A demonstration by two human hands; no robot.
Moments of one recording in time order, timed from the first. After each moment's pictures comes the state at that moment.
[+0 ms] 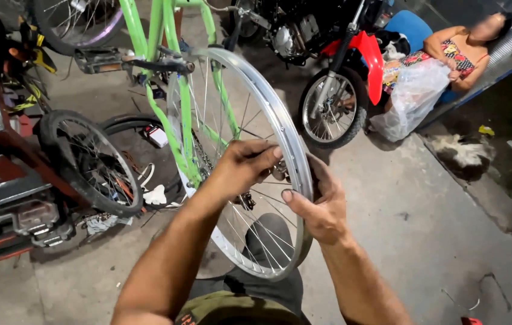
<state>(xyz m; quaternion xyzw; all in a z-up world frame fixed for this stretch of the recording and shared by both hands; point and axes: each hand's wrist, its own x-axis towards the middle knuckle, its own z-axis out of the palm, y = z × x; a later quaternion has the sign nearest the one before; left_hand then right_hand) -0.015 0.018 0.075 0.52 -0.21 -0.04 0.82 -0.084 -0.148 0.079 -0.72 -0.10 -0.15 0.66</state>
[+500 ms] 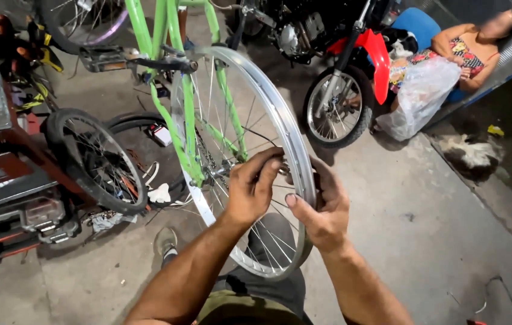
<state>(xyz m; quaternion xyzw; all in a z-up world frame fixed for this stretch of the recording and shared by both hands) -0.025 -0.026 0.014 0.60 -0.22 0.29 0.71 -0.089 -0.154 0.059 -0.68 -0.13 -0.21 0.69</state>
